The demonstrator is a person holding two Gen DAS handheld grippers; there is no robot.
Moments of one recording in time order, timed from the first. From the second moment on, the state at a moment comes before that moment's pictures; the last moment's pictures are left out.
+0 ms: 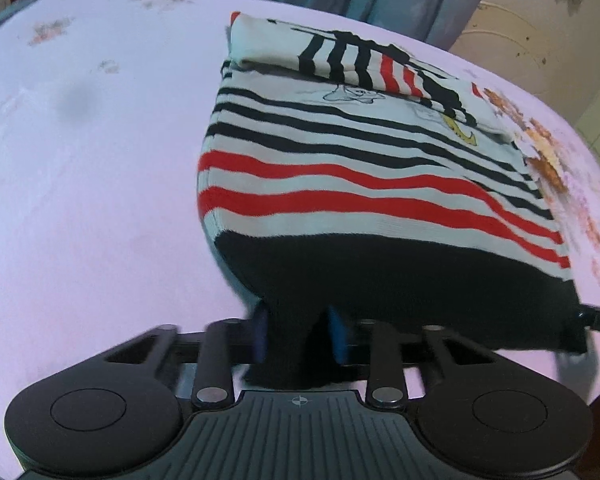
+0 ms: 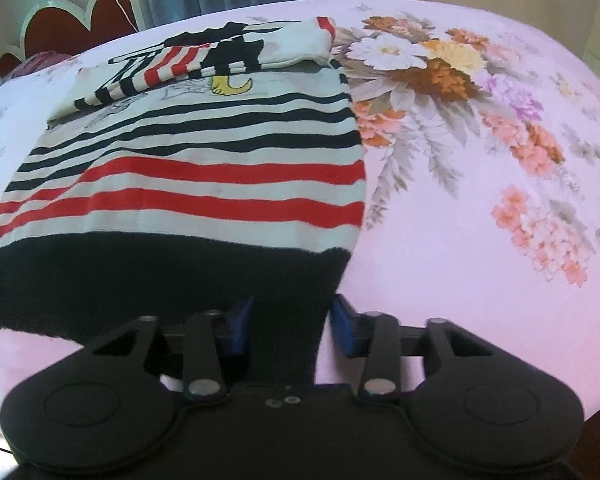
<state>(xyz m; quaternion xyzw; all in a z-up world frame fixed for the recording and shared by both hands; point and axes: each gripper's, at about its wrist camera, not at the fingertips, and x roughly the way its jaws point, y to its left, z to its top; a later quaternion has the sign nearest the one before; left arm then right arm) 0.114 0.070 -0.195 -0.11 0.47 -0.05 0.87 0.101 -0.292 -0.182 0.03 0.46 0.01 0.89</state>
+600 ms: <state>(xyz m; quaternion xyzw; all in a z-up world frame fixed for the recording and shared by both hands) 0.115 0.075 -0.199 -0.11 0.49 -0.07 0.86 0.098 -0.302 -0.180 0.06 0.46 0.01 0.88</state>
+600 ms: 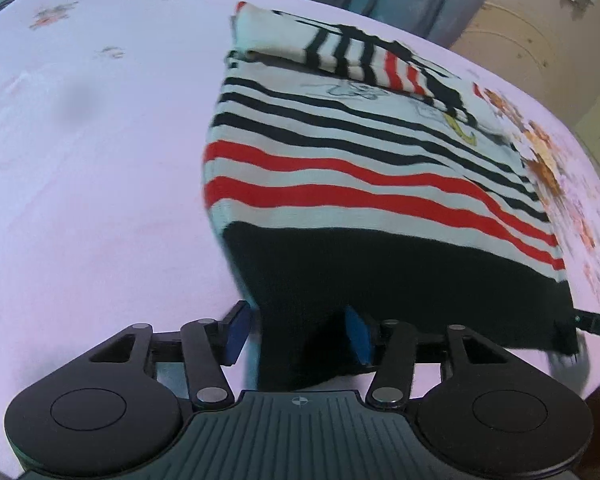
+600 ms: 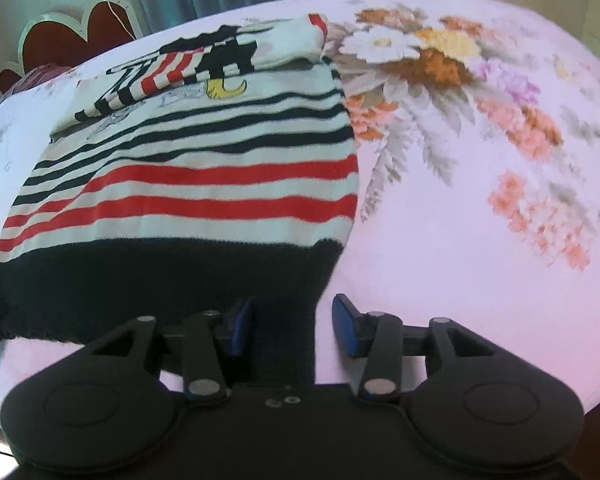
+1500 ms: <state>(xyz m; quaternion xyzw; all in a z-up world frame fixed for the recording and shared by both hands) 0.182 0.060 -0.121 -0.09 0.38 -0.11 0.91 0.148 -0.307 -0.114 0.12 0.39 0.07 0.91</state>
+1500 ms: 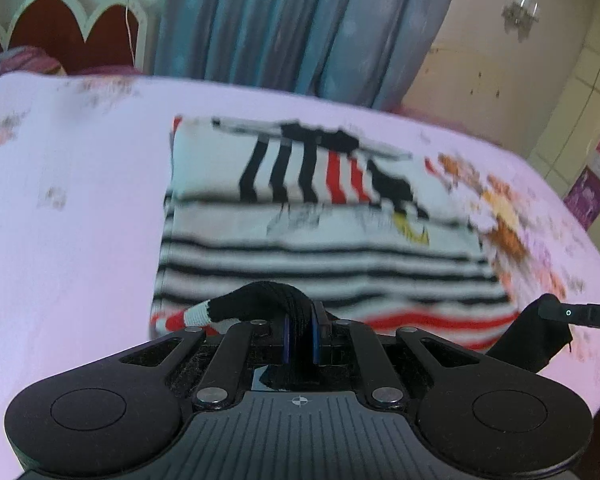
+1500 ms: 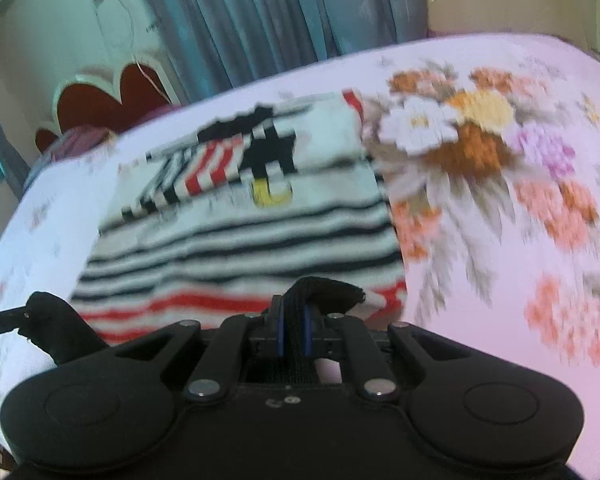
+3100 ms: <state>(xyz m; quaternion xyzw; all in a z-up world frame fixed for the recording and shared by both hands) 0.510 0.052 -0.171 -0.16 0.41 0.02 0.90 0.495 -0.323 -0.144 0.24 0.40 0.04 0.88</state>
